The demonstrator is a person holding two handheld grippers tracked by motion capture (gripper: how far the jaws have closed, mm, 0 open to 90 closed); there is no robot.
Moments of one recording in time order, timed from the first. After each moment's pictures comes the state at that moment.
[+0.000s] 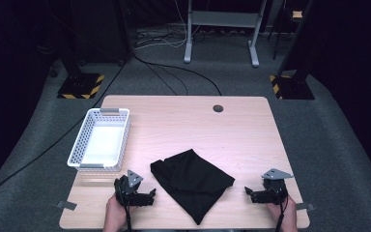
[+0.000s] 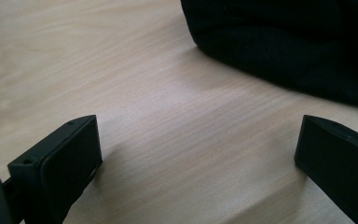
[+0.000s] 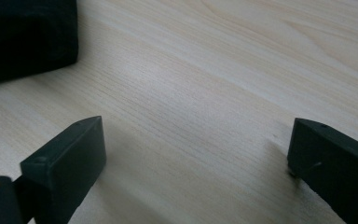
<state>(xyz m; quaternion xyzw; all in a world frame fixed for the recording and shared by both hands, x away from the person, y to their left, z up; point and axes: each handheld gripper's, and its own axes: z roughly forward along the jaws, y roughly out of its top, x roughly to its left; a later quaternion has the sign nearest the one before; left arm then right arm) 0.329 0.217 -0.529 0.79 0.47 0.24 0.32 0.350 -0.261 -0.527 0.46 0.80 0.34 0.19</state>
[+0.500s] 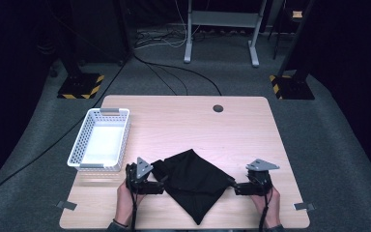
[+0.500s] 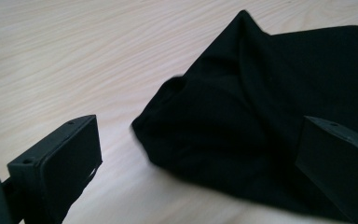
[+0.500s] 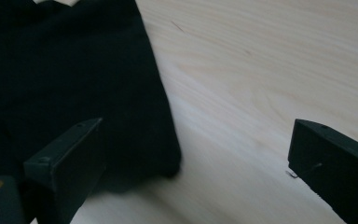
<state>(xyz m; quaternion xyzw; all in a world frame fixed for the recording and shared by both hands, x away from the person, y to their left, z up) 0.360 0.181 -0.496 0.79 0.41 0.23 0.40 0.360 -0.195 -0.483 0.42 0.80 0.39 0.19</state>
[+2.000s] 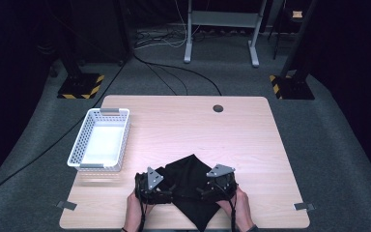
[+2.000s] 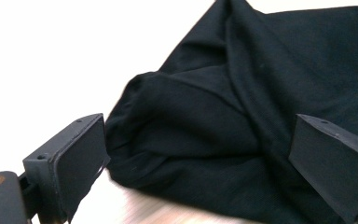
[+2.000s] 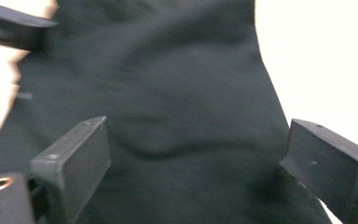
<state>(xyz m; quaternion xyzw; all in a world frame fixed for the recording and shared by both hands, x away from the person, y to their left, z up) 0.333 0.166 -0.514 0.79 0.41 0.24 0.39 0.348 -0.095 -0.494 0.35 0.86 0.34 0.17</state>
